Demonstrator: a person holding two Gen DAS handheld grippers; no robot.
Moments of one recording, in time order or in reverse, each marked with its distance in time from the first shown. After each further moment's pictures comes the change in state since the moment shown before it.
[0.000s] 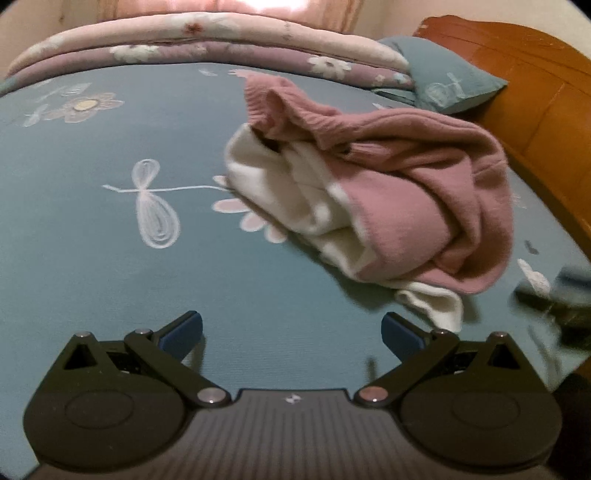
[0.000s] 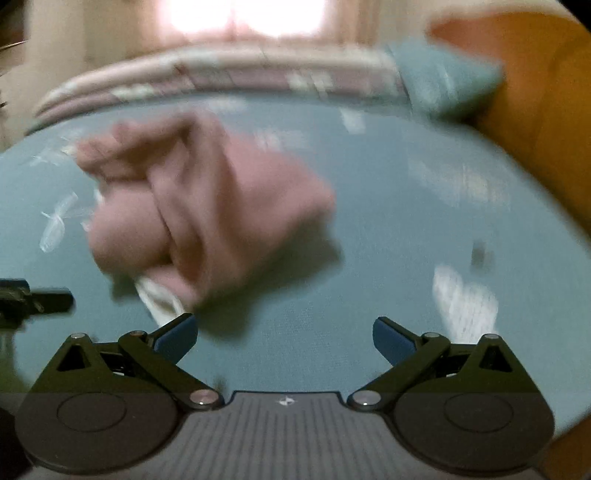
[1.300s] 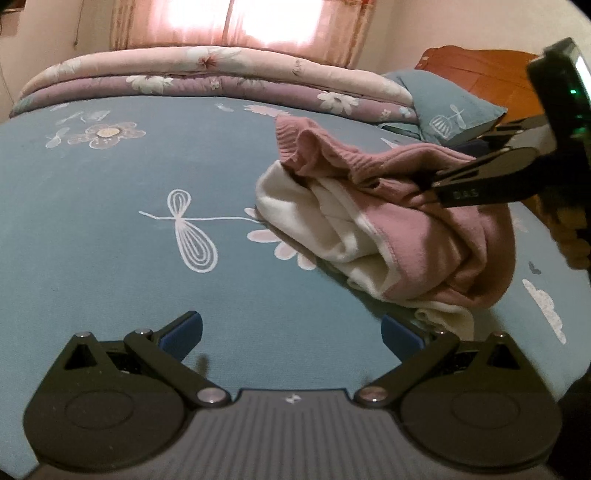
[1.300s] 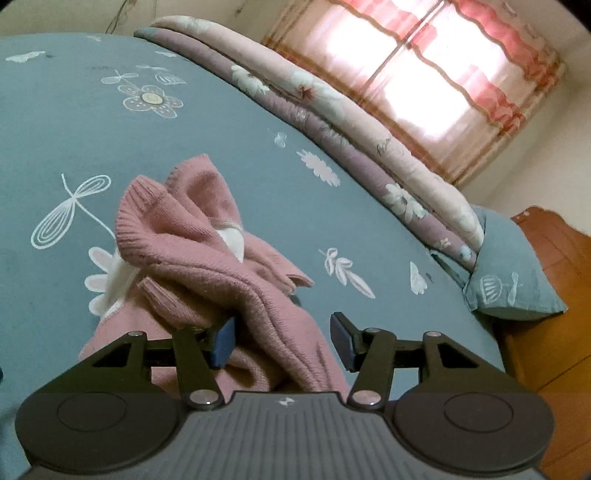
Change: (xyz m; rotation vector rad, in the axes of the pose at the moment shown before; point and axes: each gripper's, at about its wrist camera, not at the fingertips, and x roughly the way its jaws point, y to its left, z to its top) left arm -0.021 0.019 -0.006 -0.003 -0.126 0.001; right arm 0.073 0.107 0.103 -0.545 -0.038 -0.012
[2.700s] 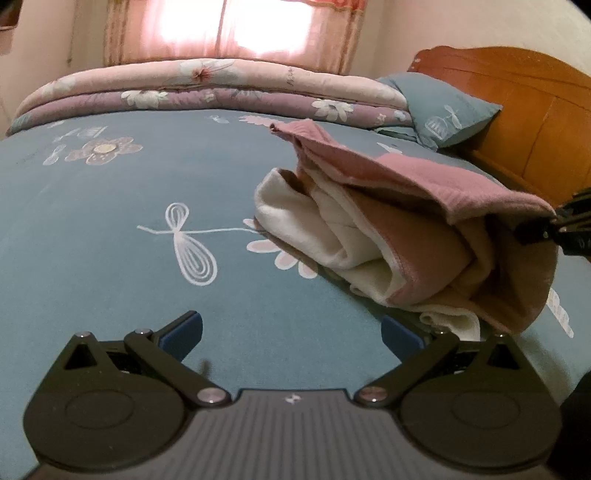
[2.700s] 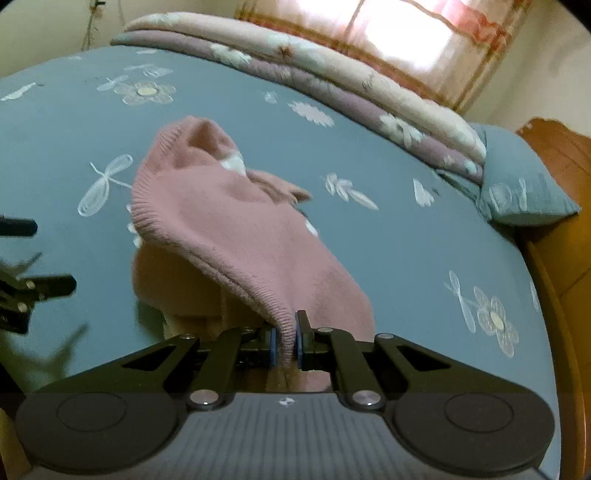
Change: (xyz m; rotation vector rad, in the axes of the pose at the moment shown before) left arm 0.004 -0.006 0.002 0.064 -0.039 0.014; right arm -0.063 -0.032 -0.062 0.205 0.141 0.113
